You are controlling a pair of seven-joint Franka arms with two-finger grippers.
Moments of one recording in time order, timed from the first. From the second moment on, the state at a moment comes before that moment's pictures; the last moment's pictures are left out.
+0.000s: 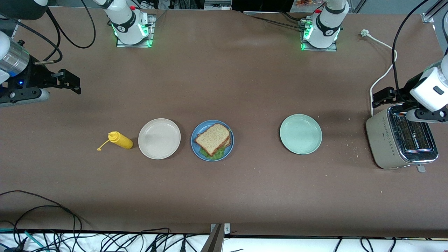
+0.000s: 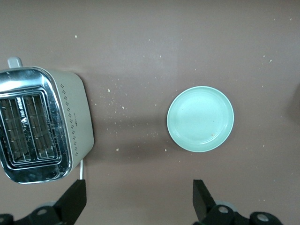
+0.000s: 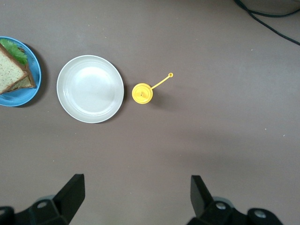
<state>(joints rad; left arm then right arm) 0.36 0.17 -0.42 -1.48 0.07 1.57 -0.02 0.09 0.08 0.00 -1.54 -0.01 1.60 -0.08</state>
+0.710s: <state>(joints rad) 0.36 0.17 -0.45 -1.46 0.07 1.55 -0.02 0.09 0.08 0.00 -1.54 -0.01 1.60 -0.08</state>
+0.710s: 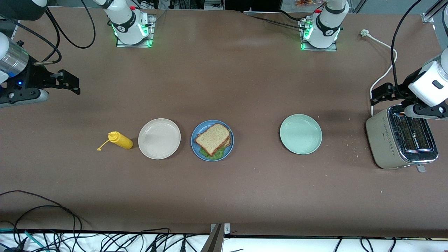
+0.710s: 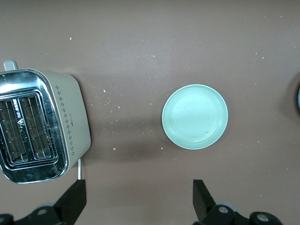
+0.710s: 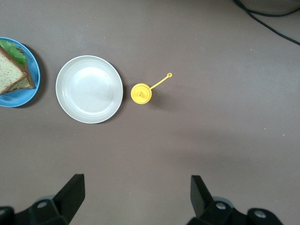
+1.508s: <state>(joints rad) 0.36 0.17 -0.45 -1.46 0.07 1.54 -0.02 0.09 0.08 0.00 -1.54 0.00 1.60 -0.08</state>
